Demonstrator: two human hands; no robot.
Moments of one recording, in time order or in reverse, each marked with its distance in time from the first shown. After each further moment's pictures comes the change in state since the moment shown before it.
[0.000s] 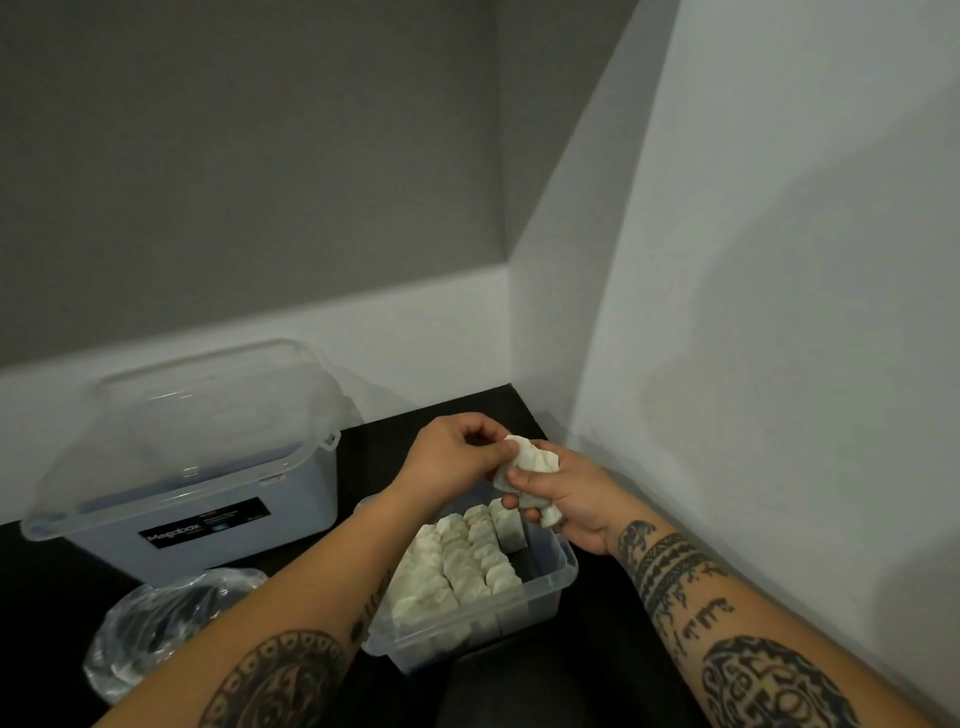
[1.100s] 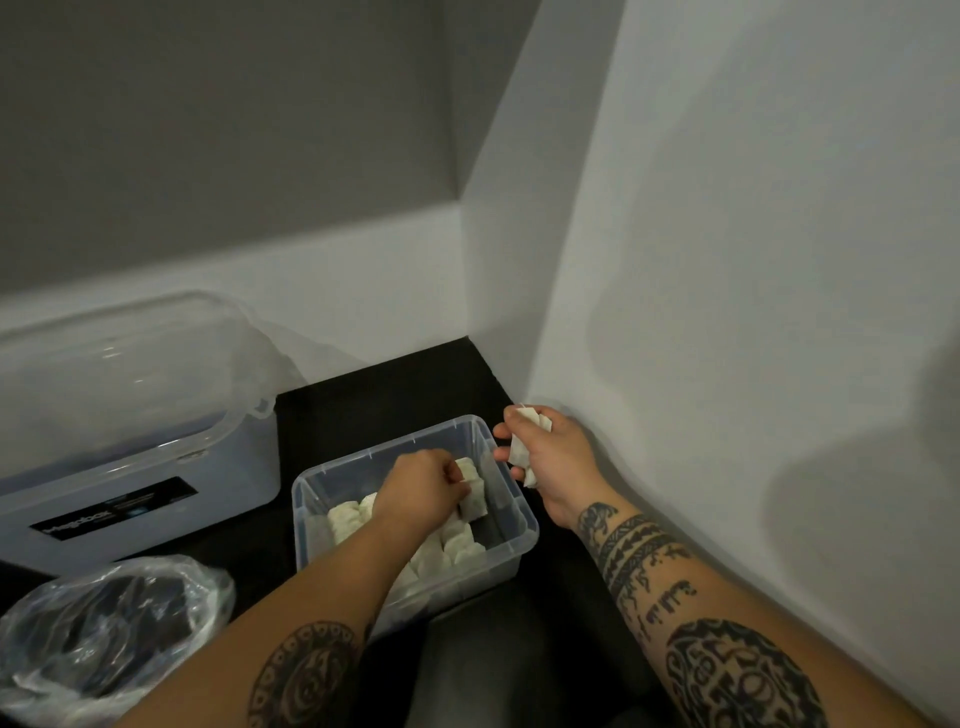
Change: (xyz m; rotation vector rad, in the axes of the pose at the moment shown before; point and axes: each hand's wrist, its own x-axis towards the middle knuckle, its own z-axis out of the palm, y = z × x) left_hand 0.015 -0.095 0.047 0.638 -0.104 -0.153; right_hand 0.013 0.024 -0.024 0.049 0.455 -0.085
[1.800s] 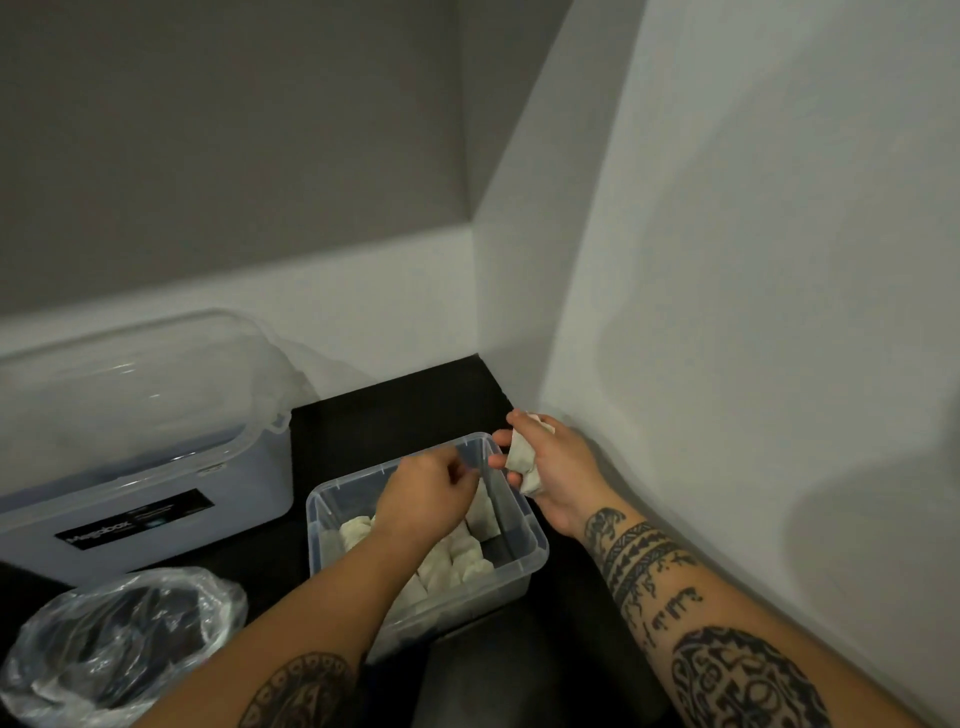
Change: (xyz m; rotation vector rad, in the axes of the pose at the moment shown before) left_hand -0.021 0.015 -0.019 -0.034 0.187 0.077; right_hand -0.006 -0.015 0.011 0.114 -0.067 0.107
